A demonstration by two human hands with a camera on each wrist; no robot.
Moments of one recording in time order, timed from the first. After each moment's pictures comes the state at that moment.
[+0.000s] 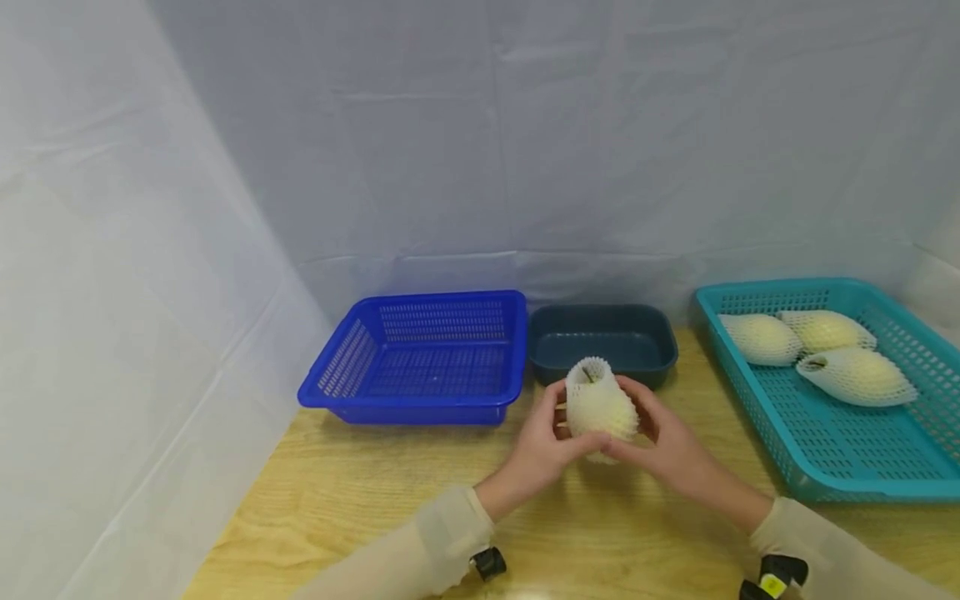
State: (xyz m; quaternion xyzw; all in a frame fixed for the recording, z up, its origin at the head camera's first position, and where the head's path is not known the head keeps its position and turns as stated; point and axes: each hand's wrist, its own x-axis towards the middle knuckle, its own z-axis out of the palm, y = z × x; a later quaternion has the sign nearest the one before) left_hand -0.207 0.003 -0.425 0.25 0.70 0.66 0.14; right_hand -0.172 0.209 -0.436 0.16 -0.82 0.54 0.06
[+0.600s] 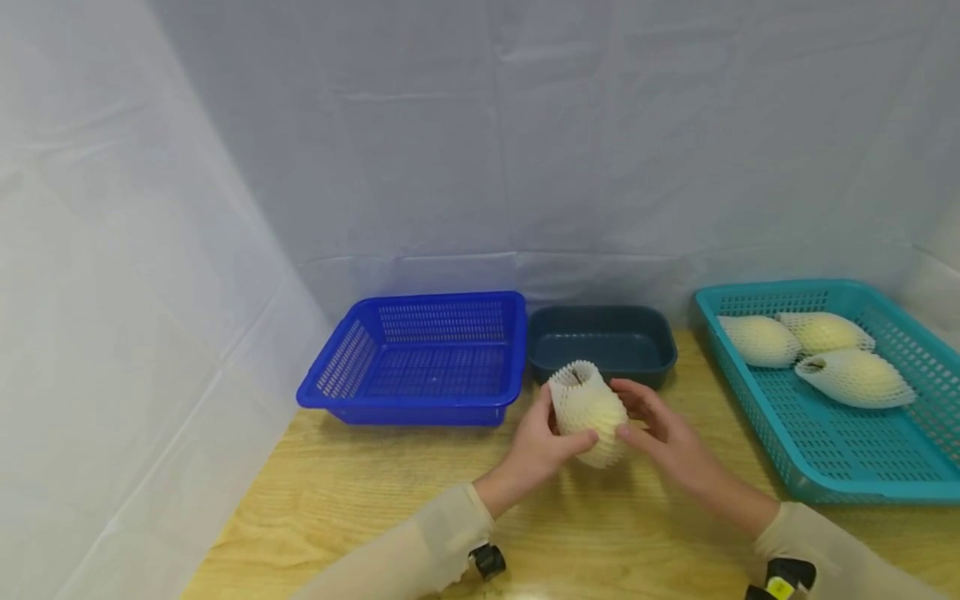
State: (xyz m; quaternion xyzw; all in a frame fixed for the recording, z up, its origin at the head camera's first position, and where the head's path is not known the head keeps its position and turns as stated) left_hand -0.209 0.004 -0.426 0.24 0.69 0.67 0.11; right_hand -0.172 0.217 -0.439 0.21 -0.78 0.59 0.05
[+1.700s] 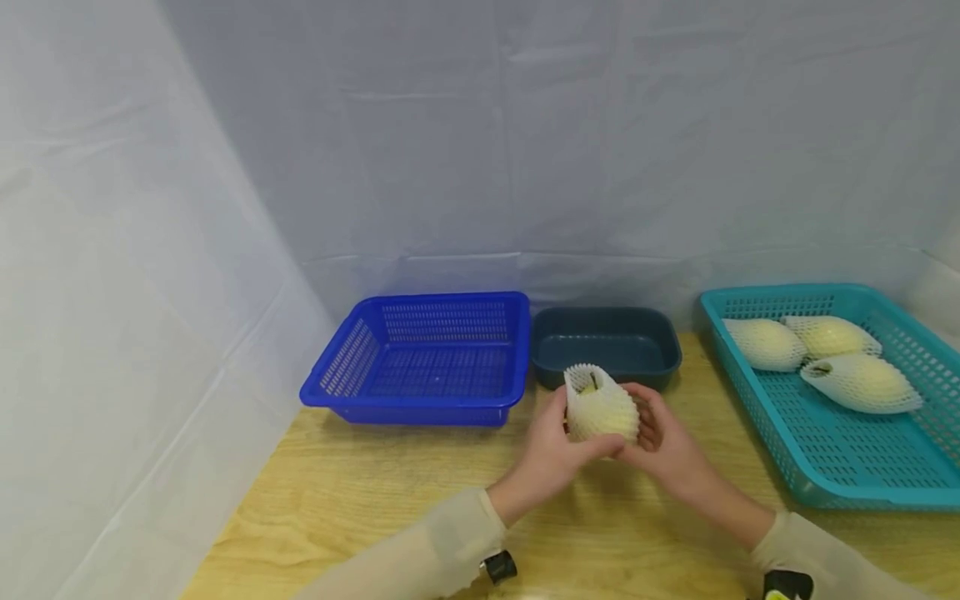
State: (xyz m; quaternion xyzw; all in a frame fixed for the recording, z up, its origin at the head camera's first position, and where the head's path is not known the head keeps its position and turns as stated) left_hand -0.200 0.012 -0.417 0.23 0.75 0.61 0.08; right_hand -0.169 0.205 -0.440 0.16 -0.76 0.63 0.06
